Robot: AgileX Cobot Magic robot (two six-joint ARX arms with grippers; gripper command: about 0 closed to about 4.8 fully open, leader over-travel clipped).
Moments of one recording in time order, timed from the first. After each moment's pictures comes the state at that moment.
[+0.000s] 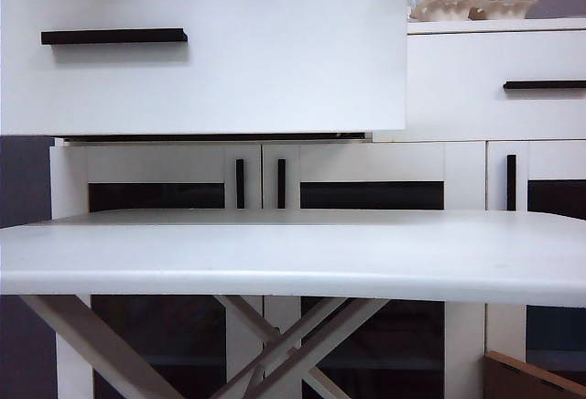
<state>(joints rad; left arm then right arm) -0.29 1.43 1.82 -0.70 0.38 0.19 0.53 1.82 2.00 -0.39 0.31 -0.20</state>
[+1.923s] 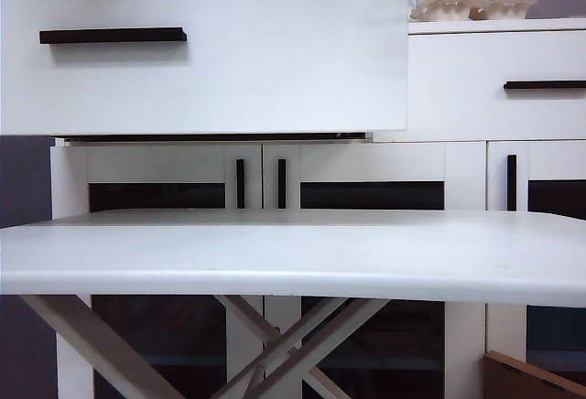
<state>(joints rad) -0.29 1.42 1.82 -0.71 0.38 0.19 0.53 1.88 2.00 -0.43 -0.08 -0.10</state>
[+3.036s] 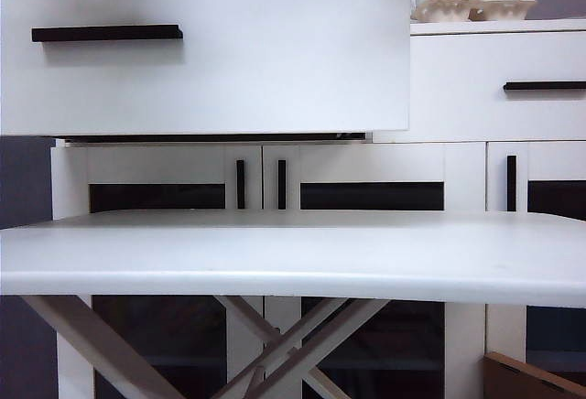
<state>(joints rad) -0.29 1.22 1.59 -0.95 0.33 0.17 0.59 1.49 1.96 -1.05 -0.11 0.13</state>
